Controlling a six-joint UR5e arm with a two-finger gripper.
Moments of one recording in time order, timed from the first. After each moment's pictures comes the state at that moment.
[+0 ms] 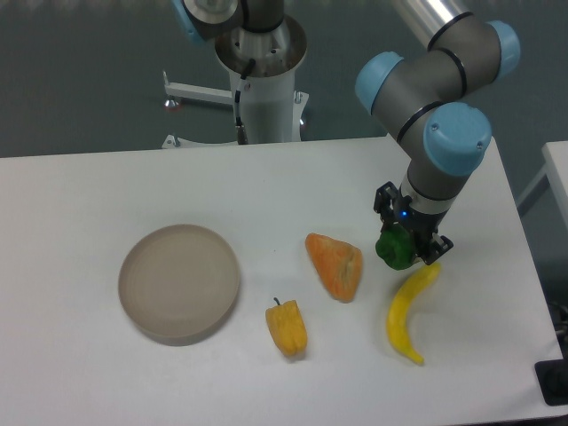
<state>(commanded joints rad) 2.39 -2.09 -1.21 -1.41 1.55 1.47</state>
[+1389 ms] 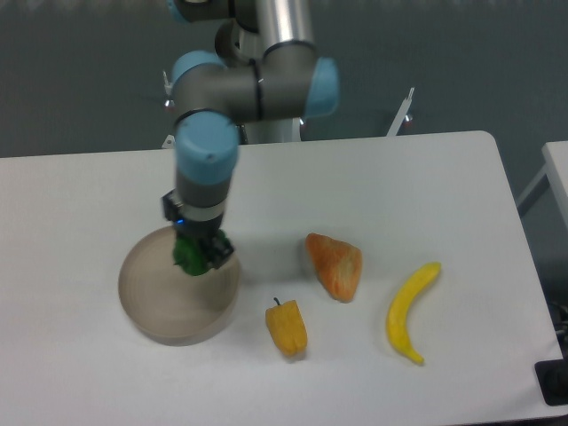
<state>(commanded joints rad) 1.90 -2.06 -1.41 -1.28 1.38 0.82</state>
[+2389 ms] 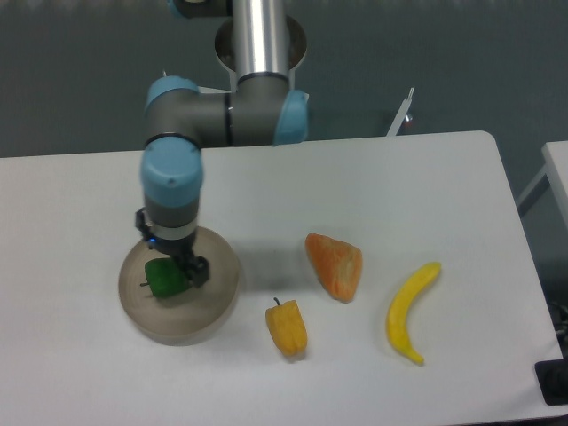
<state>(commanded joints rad) 2.02 -2.02 -1.36 -1.25 1.49 0.84</state>
